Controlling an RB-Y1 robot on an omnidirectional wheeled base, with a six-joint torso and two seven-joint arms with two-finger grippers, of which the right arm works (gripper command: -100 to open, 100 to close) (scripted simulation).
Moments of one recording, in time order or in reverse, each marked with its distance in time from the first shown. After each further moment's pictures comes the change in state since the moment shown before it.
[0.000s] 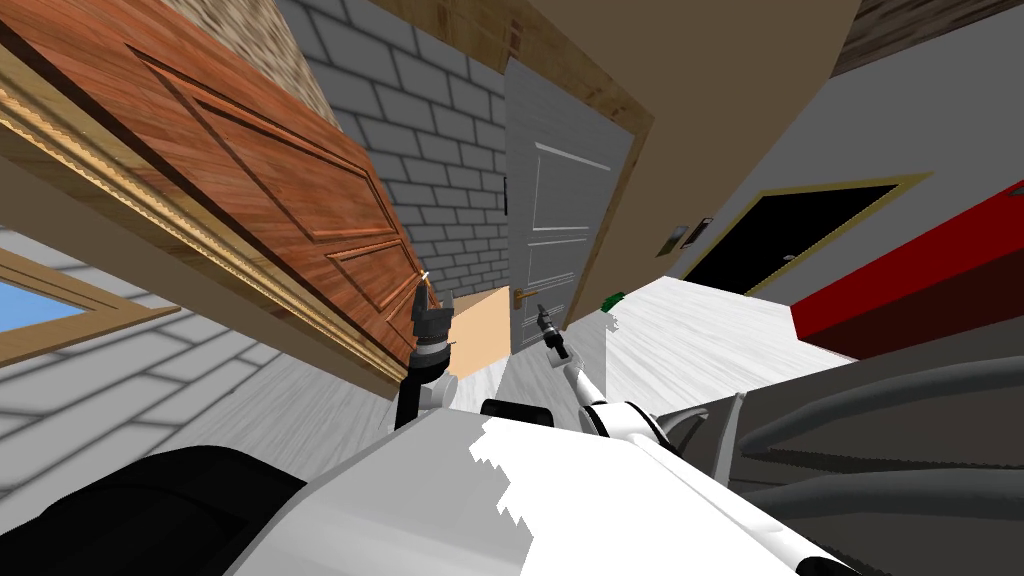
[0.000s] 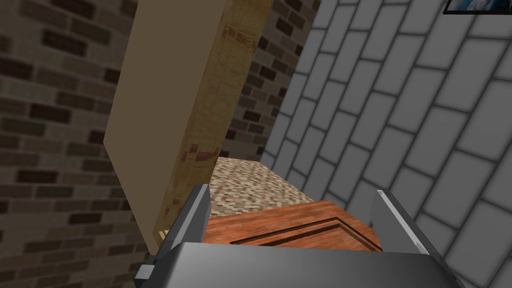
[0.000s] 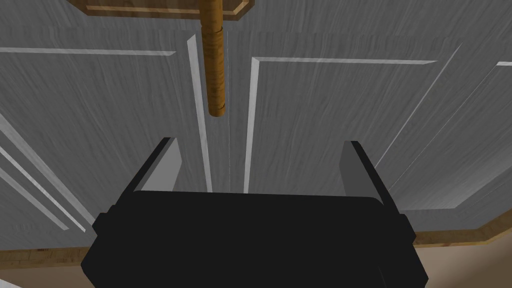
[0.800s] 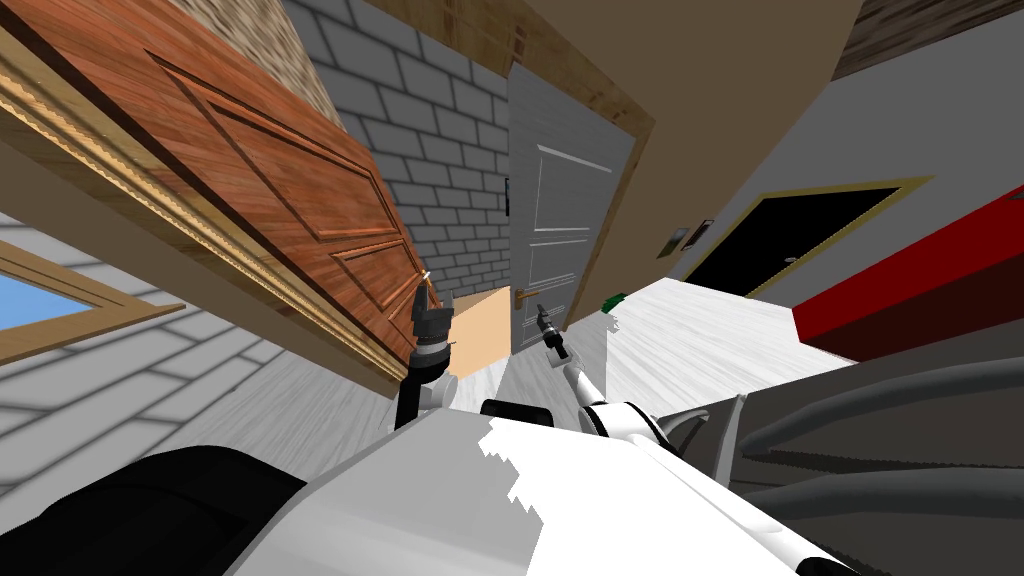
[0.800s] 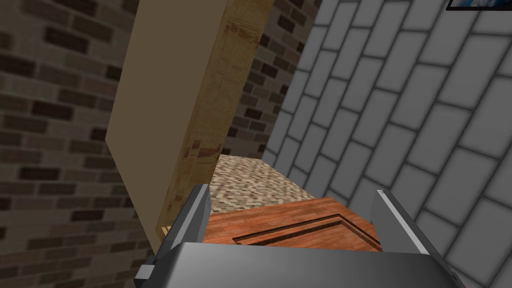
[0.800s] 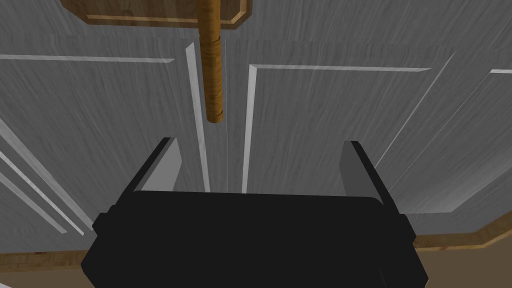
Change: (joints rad) arm 0.003 0.002 0.002 -0.006 0.002 0.006 -0.001
